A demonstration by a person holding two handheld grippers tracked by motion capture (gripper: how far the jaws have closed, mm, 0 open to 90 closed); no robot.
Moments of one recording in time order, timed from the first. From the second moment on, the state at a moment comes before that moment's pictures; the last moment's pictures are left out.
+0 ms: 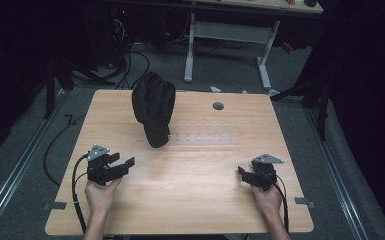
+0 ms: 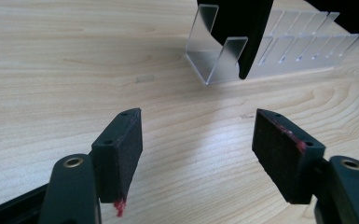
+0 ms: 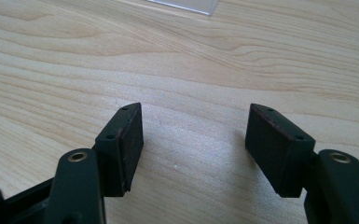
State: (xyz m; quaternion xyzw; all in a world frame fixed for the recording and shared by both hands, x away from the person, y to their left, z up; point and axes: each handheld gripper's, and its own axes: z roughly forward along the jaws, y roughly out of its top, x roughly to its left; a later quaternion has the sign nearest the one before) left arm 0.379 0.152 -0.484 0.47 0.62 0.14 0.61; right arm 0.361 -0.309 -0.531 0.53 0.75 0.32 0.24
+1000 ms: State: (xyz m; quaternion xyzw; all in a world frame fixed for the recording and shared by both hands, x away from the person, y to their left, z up) left arm 0.384 0.134 -0.537 0.53 0.61 0.23 0.54; right arm 0.361 -0.309 -0.531 0.53 0.75 0.32 0.24
